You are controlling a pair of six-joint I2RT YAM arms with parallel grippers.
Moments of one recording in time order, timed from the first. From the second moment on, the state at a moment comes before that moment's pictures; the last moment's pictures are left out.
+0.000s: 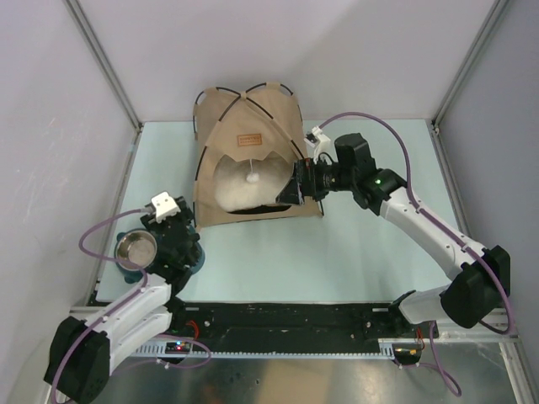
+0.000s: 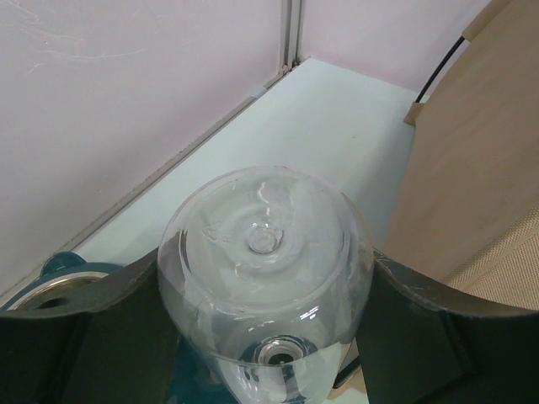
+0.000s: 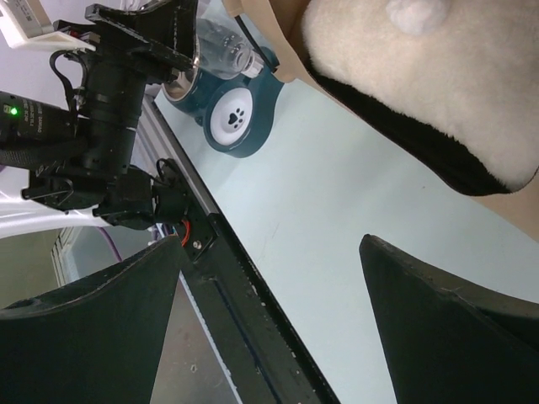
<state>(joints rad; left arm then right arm) -0.45 0.81 0.20 0.65 -1.01 -0.02 0.58 1.38 1.25 -0.38 -0.59 0.41</state>
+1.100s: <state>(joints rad) -0.53 0.86 0.18 0.72 -1.12 0.09 0.58 1.38 1.25 -0.38 -0.61 0.42</state>
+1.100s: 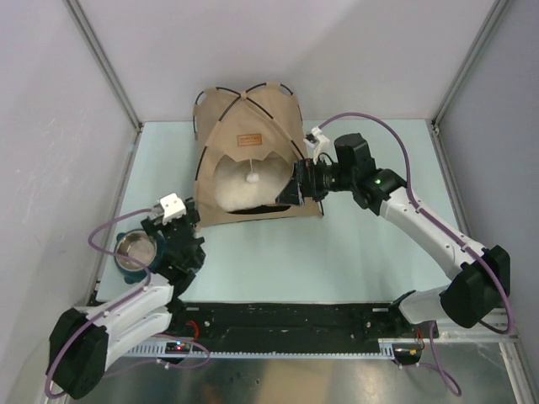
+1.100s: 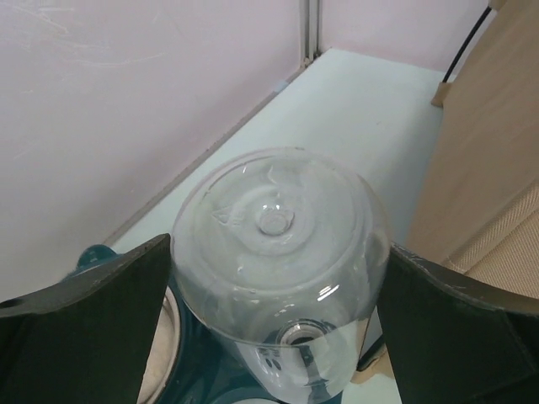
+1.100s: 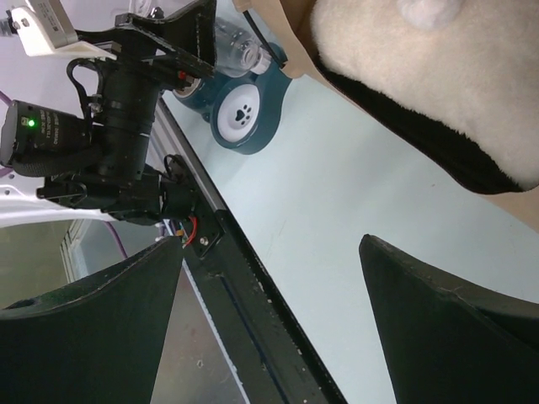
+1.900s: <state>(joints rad) -0.53 0.51 0.56 0.04 -1.01 -0.07 0.59 1.37 1.25 -0.32 -0.64 0.47</state>
